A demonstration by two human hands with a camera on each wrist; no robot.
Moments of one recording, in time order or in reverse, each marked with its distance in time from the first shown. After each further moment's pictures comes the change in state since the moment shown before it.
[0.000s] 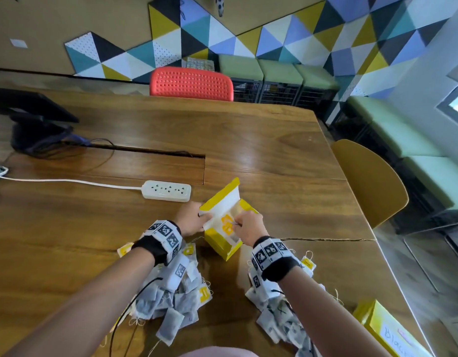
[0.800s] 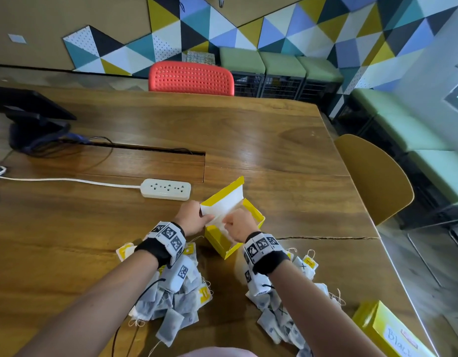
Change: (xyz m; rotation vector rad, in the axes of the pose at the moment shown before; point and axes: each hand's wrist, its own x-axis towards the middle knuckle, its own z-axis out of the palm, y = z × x) left_hand 0.008 0.001 0.006 0.134 0.049 -0.071; right_hand 0.019 -0.005 0.018 0.060 -0.093 -0.060
